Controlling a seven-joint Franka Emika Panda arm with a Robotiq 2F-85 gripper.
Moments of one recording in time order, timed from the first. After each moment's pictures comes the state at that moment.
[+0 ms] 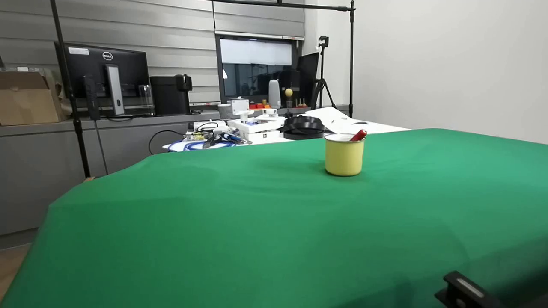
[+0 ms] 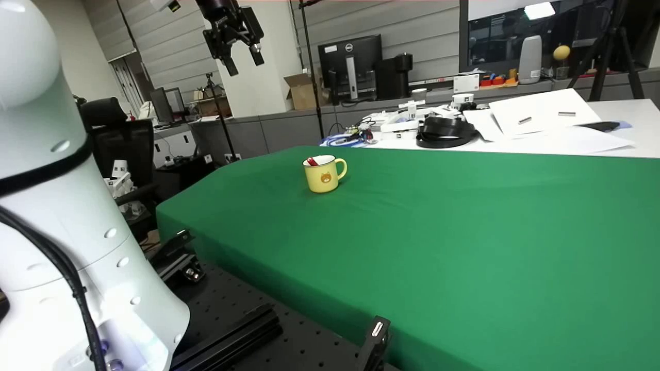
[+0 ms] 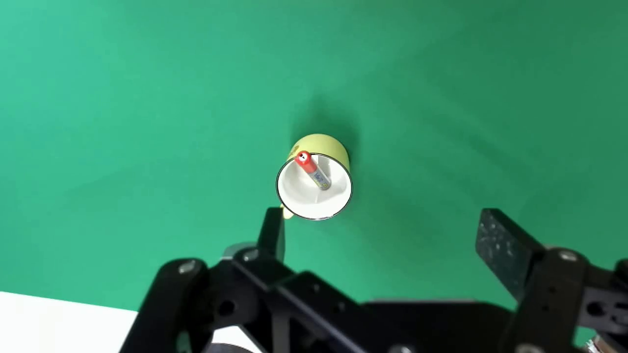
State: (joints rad) arm 0.08 -0.48 0.30 -2.46 0.02 2.13 0.27
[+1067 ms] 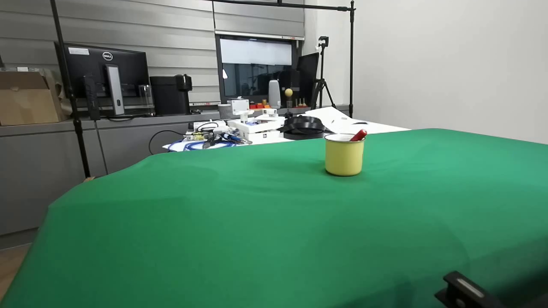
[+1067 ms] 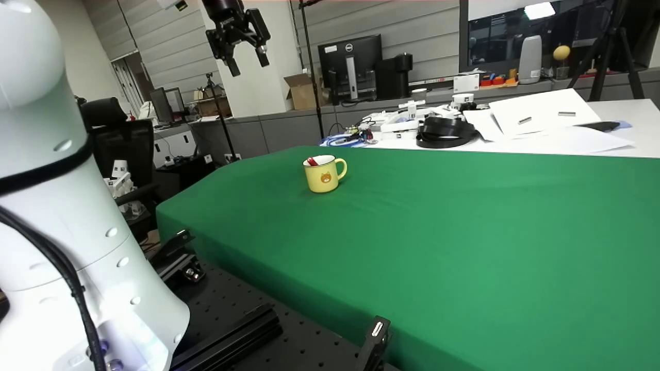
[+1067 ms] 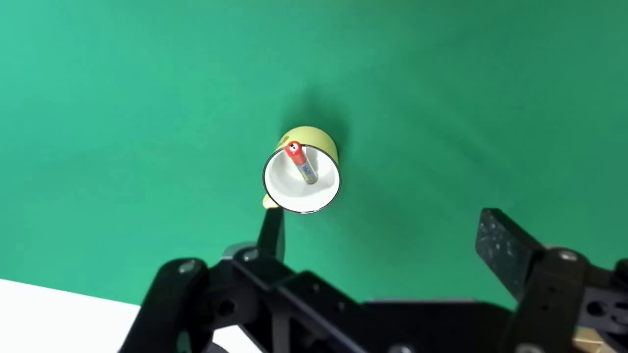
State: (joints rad) arm 0.11 -0.45 0.25 -2.45 0.03 2.16 0.16
